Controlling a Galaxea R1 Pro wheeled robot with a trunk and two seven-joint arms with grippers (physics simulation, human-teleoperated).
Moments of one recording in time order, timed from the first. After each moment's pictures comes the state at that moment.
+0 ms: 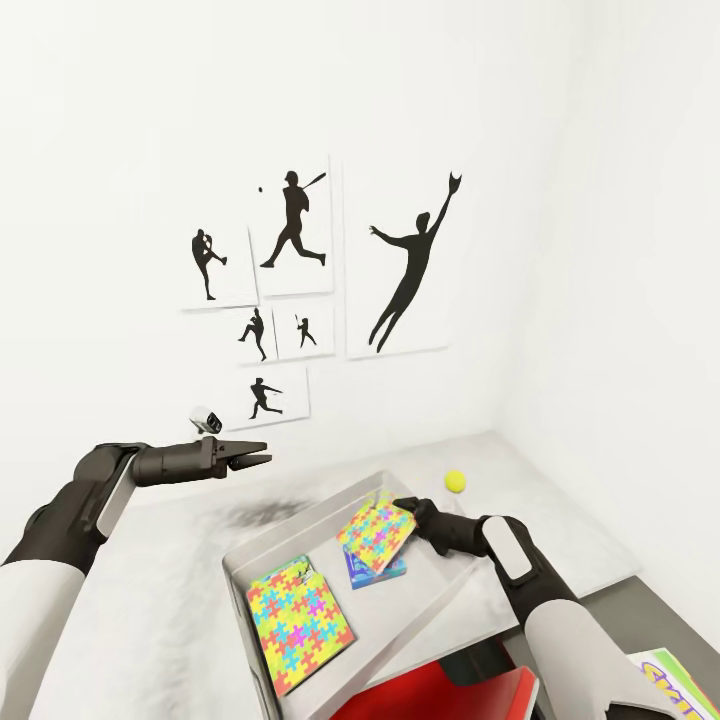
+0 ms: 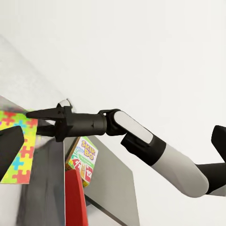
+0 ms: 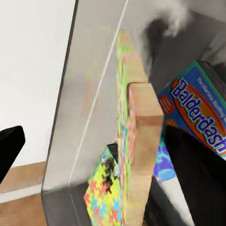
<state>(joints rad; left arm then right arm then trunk) -0.78 0.30 -0.01 -1.00 0.30 1.04 -1.45 -0.70 0.05 -0.15 -0.64 -0.78 0.79 0.15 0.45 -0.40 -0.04</state>
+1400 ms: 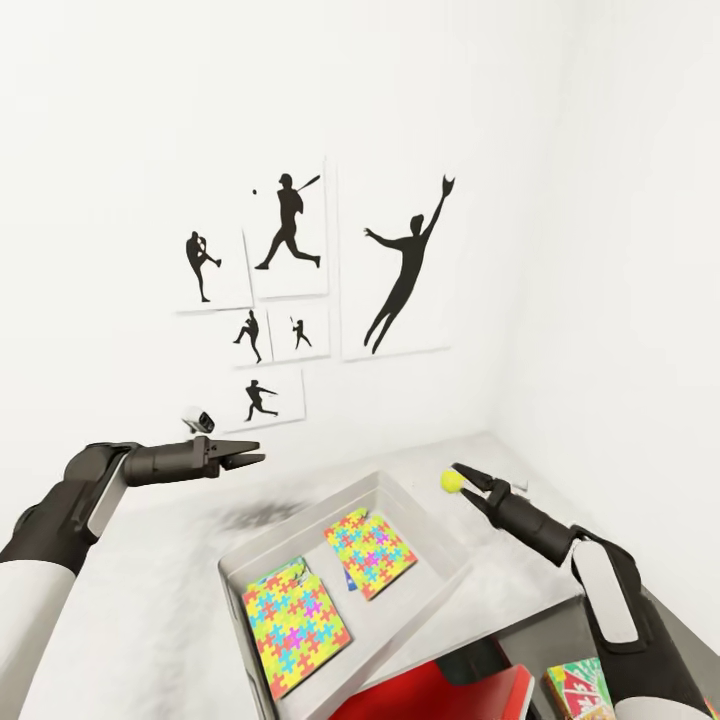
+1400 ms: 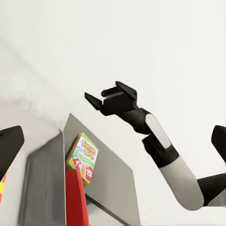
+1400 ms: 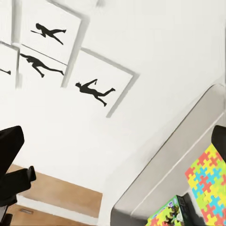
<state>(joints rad) -0.78 0.33 -0.01 -1.00 0.30 1.04 -1.46 -0.43 -0.06 -0.29 -1.23 -0.80 0.86 0.57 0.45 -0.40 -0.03</state>
